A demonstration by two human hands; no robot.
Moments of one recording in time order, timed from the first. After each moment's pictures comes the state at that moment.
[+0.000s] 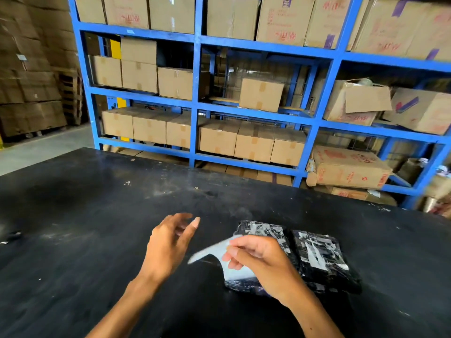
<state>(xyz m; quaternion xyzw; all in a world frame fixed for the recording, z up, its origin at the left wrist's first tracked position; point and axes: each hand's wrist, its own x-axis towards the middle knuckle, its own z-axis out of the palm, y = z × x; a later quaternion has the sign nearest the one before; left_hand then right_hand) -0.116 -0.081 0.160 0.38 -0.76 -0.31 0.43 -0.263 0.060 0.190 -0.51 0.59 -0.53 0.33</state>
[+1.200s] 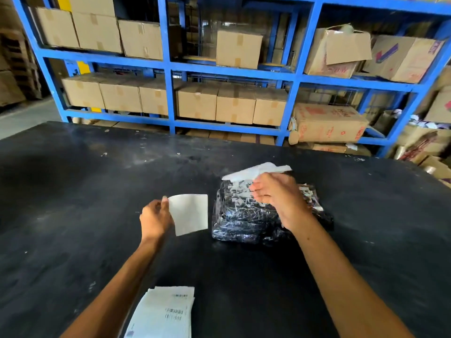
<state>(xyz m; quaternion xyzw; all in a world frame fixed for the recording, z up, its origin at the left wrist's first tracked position) -0.146 -0.103 0.082 0.51 -0.63 -0.43 0.39 -0.319 0.072 0.196 -0.28 0.67 -0.63 0.26</state>
